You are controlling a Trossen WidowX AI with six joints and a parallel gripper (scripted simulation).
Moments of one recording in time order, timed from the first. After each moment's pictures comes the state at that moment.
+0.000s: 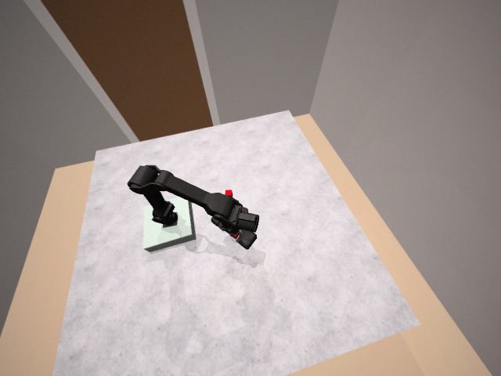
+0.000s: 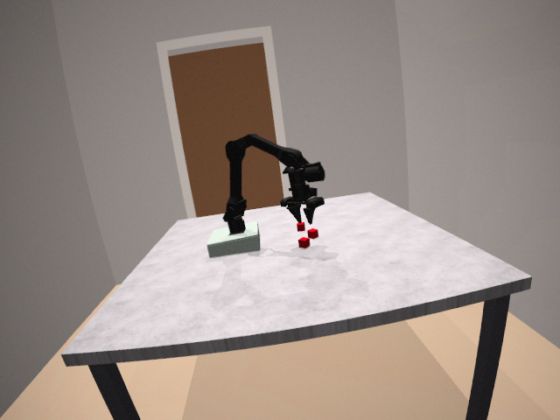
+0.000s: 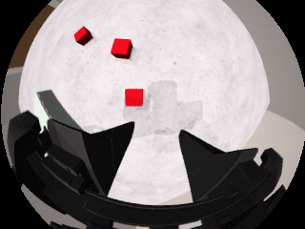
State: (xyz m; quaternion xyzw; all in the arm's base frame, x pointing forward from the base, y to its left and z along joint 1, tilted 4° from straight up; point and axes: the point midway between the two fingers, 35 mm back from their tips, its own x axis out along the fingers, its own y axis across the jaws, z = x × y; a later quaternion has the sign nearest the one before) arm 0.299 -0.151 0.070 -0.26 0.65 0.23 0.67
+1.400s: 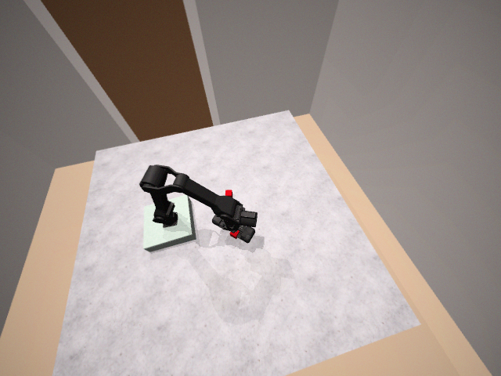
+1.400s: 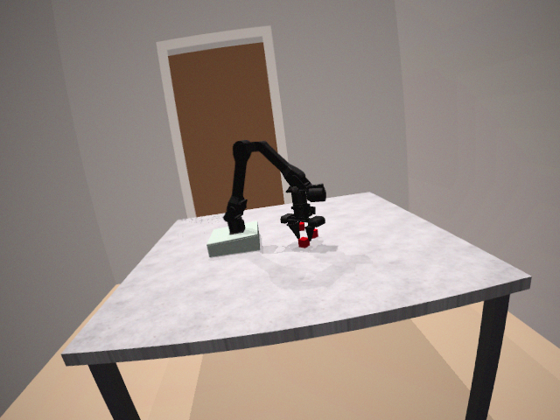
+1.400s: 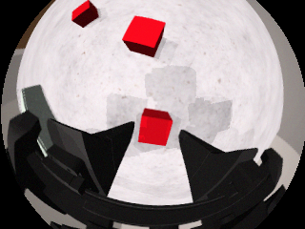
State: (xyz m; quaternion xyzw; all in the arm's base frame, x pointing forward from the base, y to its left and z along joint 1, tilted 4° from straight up) arm 0.289 -0.107 -0.014 -0.29 0.65 0.30 0.64
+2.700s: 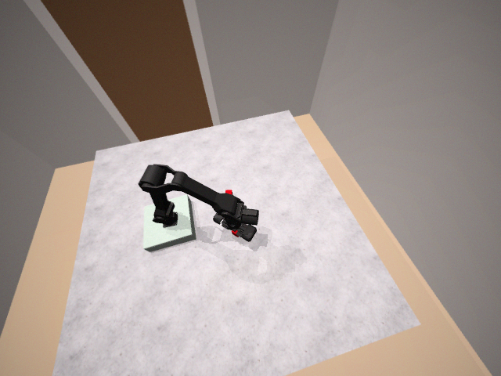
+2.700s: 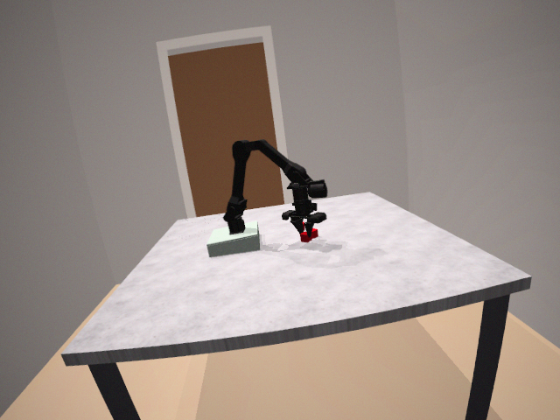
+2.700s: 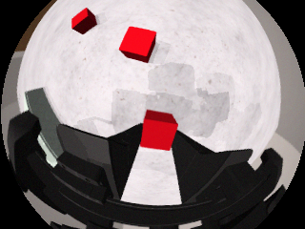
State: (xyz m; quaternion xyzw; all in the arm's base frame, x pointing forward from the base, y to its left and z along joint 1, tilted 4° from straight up) arm 0.297 -0.107 0.000 -0.29 0.65 0.29 0.64
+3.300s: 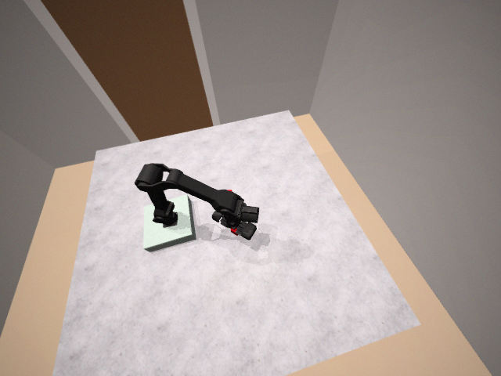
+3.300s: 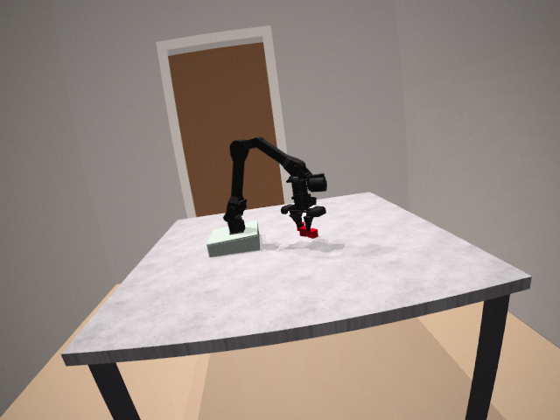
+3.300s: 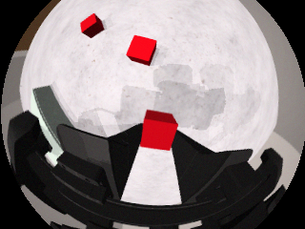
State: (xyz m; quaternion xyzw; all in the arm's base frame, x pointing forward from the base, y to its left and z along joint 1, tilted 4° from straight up) arm 0.297 -0.108 0.025 -0.29 0.65 0.29 0.64
